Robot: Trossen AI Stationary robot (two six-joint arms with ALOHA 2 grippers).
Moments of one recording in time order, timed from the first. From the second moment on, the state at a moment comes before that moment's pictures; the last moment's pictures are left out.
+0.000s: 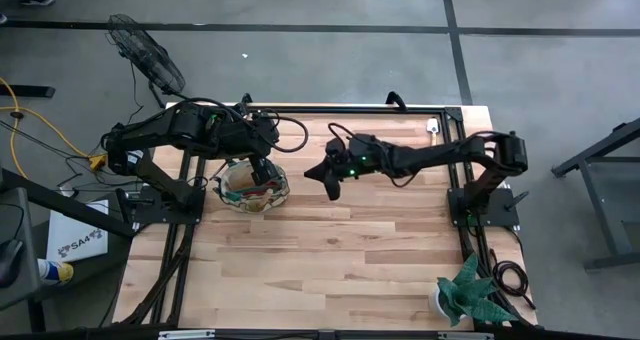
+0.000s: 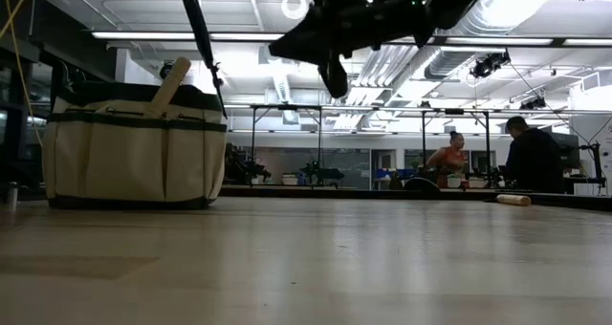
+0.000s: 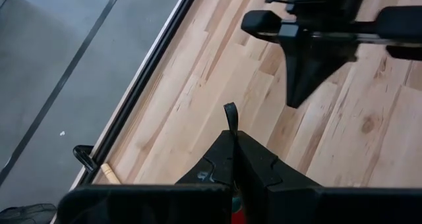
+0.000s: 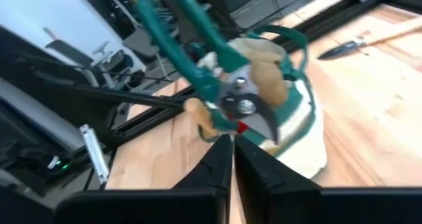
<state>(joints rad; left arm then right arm) -0.09 1.52 2.04 -1.52 -0.49 -0.38 -0.13 1.68 1.03 0.40 -0.20 0.50</state>
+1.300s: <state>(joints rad) -0.09 1.52 2.03 -1.41 -0.54 -0.37 -0.19 1.73 1.04 0.59 -0.35 0.66</state>
